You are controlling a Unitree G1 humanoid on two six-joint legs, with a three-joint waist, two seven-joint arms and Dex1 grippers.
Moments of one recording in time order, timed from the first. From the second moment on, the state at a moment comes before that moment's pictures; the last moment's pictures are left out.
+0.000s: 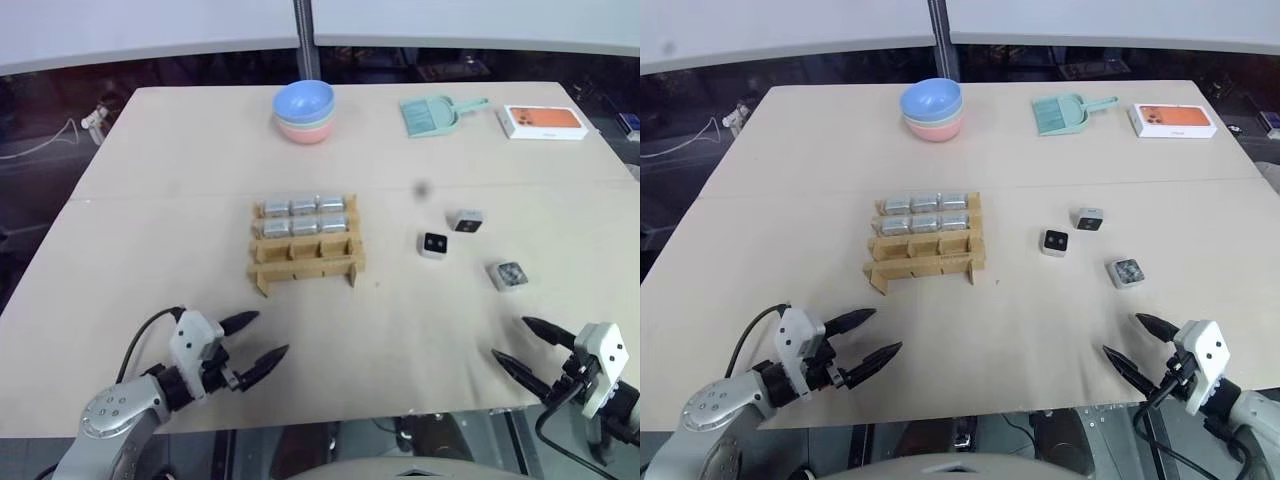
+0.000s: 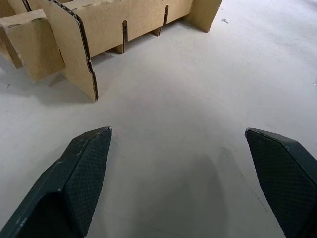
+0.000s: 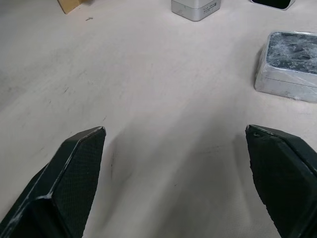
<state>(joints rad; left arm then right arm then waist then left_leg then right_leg) 0.44 0.61 0.22 -0.38 -0.45 0.19 -0.87 0.51 -0.48 -0.39 -0.36 0.43 0.15 0.98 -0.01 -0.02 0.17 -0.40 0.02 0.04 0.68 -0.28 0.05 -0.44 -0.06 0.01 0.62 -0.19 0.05</state>
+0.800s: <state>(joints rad) 0.44 0.62 0.23 -0.38 -0.47 0.18 -0.91 0.47 -0.49 -0.36 -0.33 0.42 0.11 0.91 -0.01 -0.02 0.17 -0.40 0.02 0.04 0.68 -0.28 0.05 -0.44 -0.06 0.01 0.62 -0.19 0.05</state>
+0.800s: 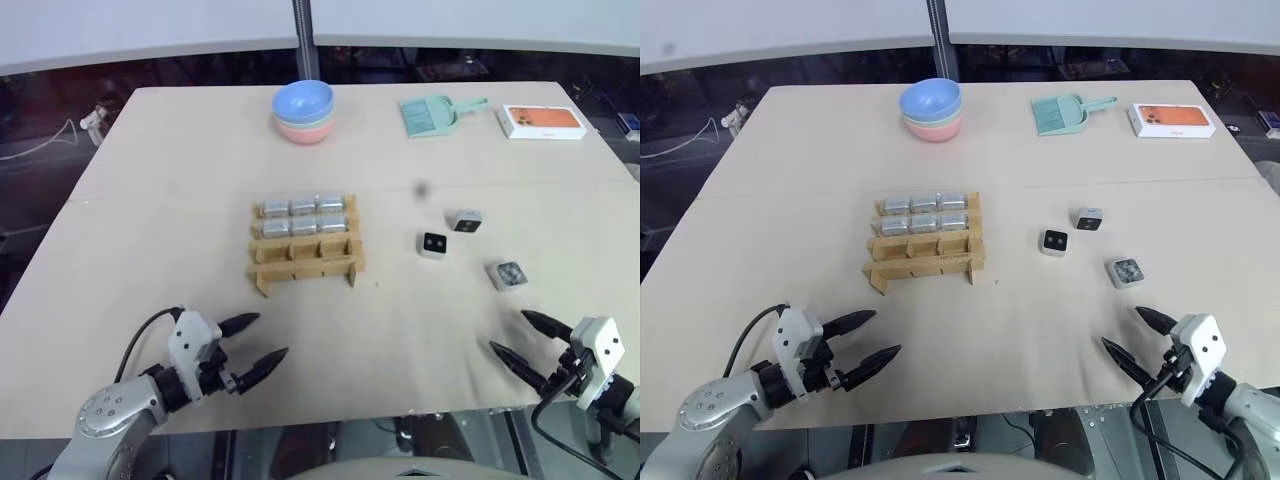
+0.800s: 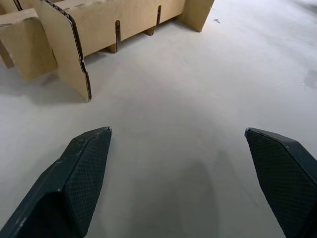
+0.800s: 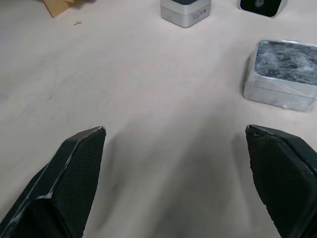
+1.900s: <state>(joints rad) 0.21 0.86 0.34 -0.53 -0.75 0.36 -1.10 0.12 -0.46 -0.28 -0.16 0.40 0.31 0.59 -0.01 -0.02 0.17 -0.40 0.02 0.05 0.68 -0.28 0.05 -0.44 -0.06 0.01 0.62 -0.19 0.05</state>
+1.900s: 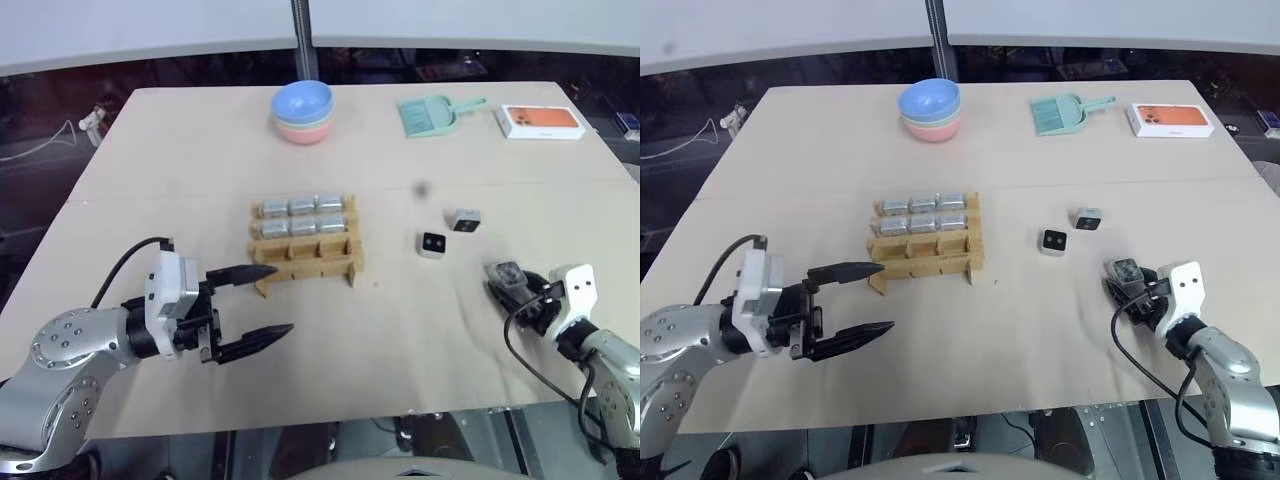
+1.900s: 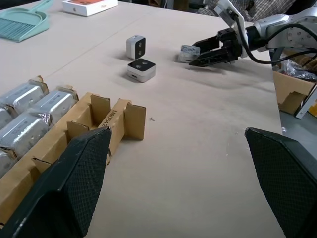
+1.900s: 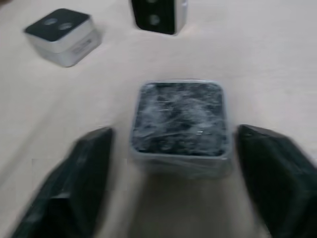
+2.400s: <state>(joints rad) 0.12 0.77 0.35 -0.51 -0.99 0.60 -0.91 0.02 -0.53 -0.02 -0.30 0.21 0.06 0.73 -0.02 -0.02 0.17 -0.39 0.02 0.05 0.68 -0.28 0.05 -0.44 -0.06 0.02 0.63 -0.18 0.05</state>
